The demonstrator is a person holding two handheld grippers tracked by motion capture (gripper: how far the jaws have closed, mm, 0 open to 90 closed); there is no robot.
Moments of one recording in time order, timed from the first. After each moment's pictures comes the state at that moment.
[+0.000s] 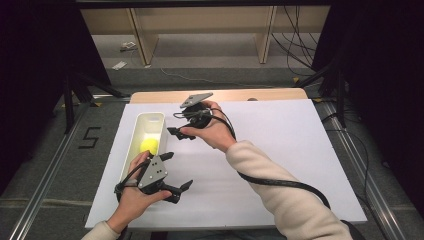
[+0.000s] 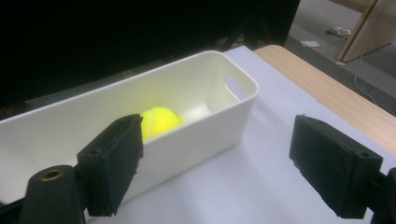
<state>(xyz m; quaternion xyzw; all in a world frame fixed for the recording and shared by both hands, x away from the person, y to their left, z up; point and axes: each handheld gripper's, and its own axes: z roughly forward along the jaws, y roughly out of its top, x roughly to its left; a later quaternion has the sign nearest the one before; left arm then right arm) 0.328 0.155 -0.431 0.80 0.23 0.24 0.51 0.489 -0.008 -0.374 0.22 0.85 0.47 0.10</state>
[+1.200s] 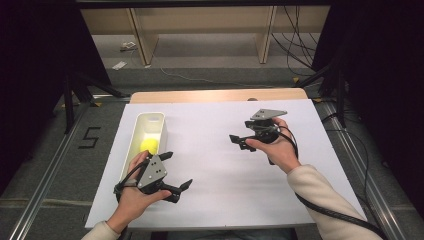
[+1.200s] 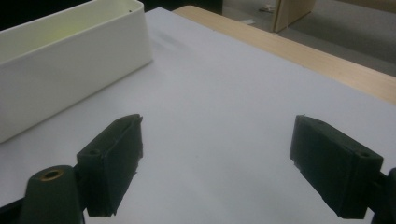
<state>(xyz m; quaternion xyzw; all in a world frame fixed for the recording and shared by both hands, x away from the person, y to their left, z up) 0.328 0.156 -0.430 0.79 0.23 0.24 0.51 0.457 -0.181 -0.405 0.33 0.81 0.46 0.15</state>
